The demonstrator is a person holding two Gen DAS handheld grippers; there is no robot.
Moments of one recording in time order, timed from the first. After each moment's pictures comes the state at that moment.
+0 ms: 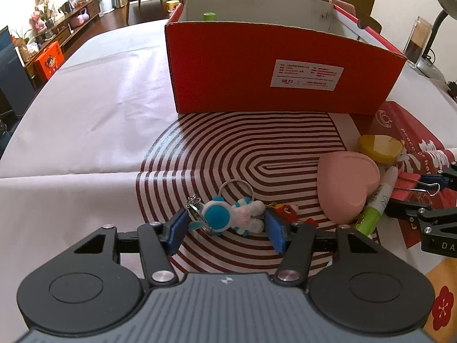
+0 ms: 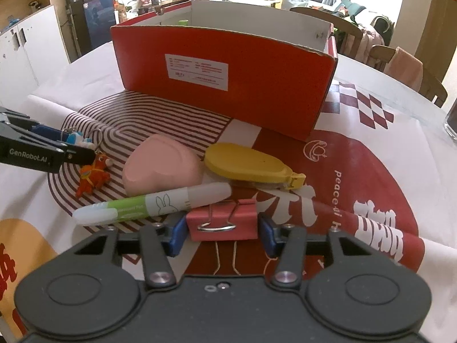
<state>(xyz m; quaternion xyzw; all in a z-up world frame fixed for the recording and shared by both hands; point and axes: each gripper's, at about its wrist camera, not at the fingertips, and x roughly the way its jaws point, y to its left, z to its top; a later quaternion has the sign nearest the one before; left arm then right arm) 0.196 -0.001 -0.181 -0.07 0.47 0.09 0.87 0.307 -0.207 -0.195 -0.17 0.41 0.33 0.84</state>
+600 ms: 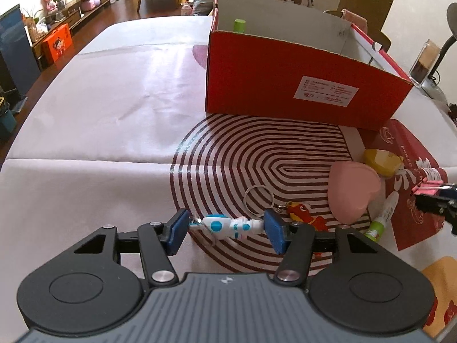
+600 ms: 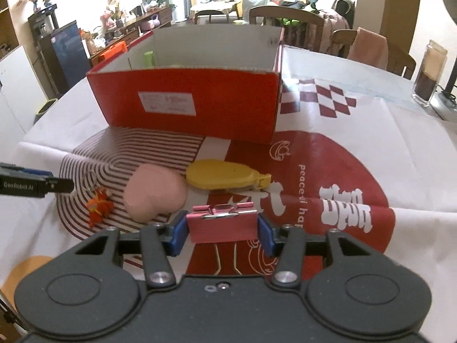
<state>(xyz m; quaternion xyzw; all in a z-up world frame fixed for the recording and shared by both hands) 0.175 0.029 -0.162 -0.11 0.47 0.10 0.87 0.300 -0.232 -0.150 -0.10 0.42 0.28 0.86</state>
